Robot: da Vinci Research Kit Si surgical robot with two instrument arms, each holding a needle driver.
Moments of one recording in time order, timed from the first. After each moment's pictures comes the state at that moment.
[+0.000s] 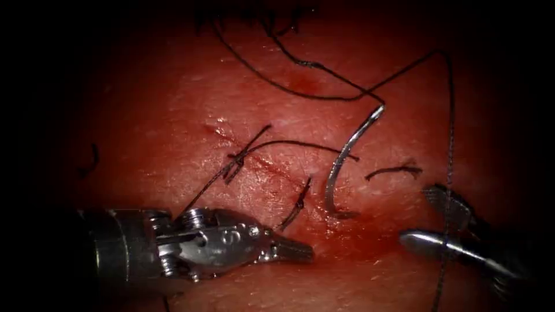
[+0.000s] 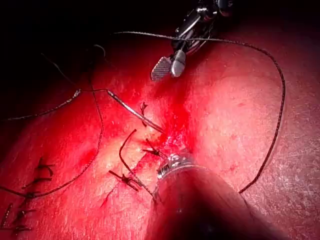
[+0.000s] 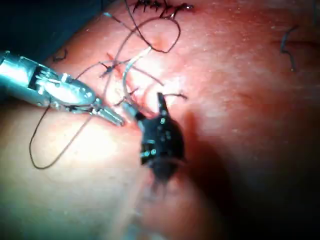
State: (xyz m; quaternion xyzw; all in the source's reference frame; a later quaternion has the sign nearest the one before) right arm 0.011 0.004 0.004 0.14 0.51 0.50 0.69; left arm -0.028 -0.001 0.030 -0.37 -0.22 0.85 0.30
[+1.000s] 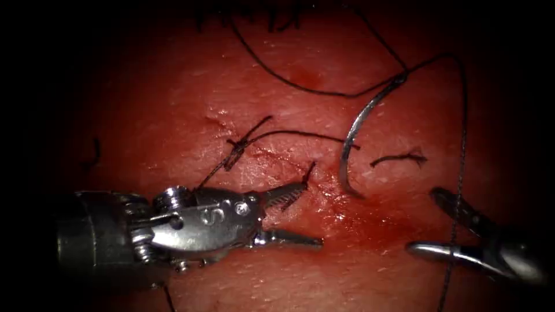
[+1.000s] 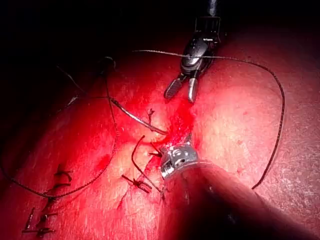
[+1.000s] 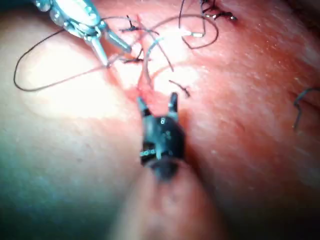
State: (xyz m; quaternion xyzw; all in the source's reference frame) right arm 0.011 0.004 0.006 0.02 0.53 0.28 0.80; left arm -0.028 0.004 0.026 -0.45 -0.15 0.81 0.34
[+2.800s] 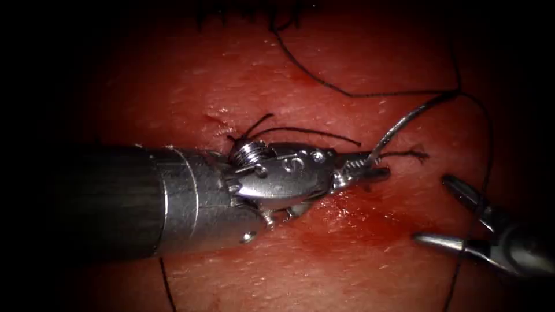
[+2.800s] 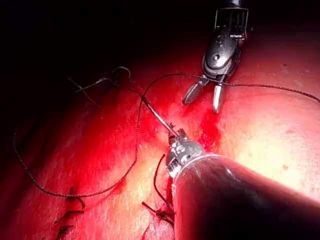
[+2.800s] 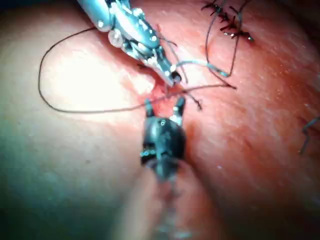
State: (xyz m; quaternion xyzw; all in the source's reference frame) right arm 0.012 0.004 0.004 -0.03 0.51 0.26 0.82; left arm -0.034 0.008 0.029 -0.44 -0.15 0.77 0.43
